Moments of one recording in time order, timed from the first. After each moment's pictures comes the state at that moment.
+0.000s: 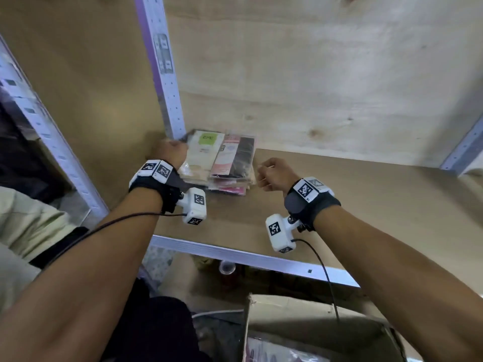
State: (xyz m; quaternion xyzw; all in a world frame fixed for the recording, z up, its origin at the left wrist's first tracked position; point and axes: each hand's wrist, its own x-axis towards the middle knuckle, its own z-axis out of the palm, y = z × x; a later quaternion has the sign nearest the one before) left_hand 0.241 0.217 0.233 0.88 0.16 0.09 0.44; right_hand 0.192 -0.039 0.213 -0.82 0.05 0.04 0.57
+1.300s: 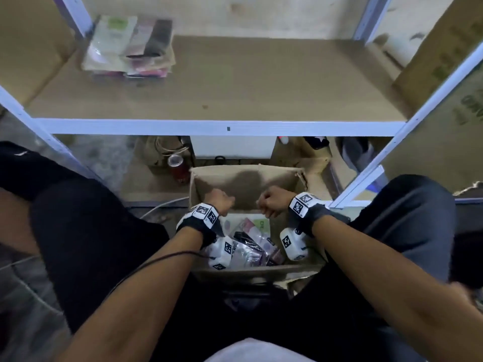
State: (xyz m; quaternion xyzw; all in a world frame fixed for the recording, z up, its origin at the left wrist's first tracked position) left_hand -0.067 0.015 -0.014 0.89 0.01 -0.30 0.33; right_hand -0.105 -0.177 -0.003 -0.85 0.12 0.32 0.41
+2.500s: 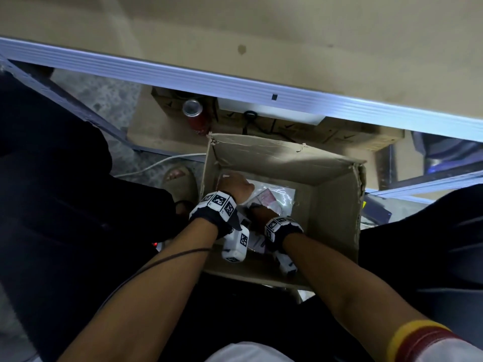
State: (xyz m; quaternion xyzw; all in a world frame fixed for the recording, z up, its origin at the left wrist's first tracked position) left_hand -0.035 0.011 -0.077 0.88 0.04 -0.40 0.26; right_hand -0.103 -0.108 -0.165 -0.87 -0.03 0.45 0.19
